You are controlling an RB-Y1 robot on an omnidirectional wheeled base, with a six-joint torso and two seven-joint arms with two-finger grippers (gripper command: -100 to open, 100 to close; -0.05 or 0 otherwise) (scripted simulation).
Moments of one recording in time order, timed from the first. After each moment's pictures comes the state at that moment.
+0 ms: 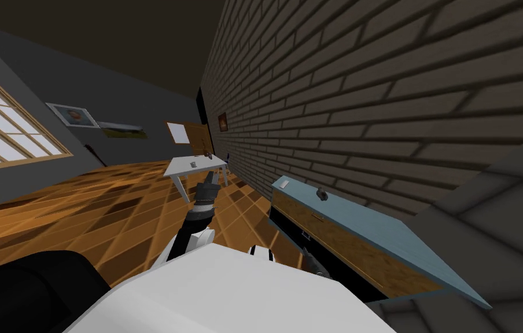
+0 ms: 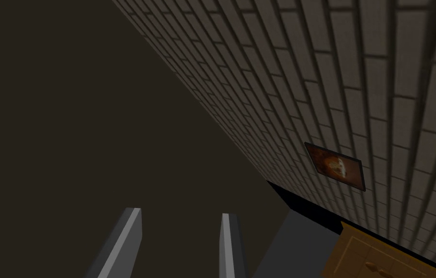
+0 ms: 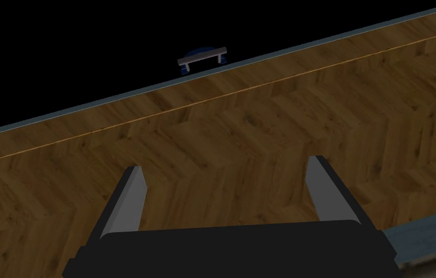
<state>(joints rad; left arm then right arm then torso) 0.51 -0.03 0.06 -2.30 -0.03 -0.56 0.05 0.46 -0.33 0.28 -1.60 0.68 0.46 0.08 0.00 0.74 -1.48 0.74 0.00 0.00</state>
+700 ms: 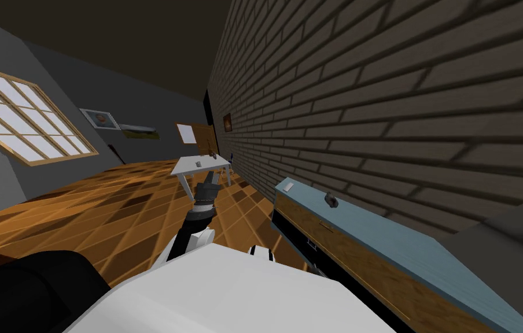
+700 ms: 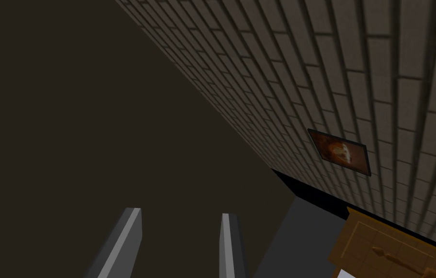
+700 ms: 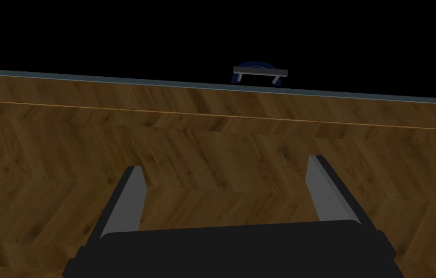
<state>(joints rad) 0.51 -0.03 0.06 -2.30 -0.03 -0.56 0.05 0.44 -0.35 0.32 -1.46 0.85 0.65 0.09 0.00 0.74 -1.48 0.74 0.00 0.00</state>
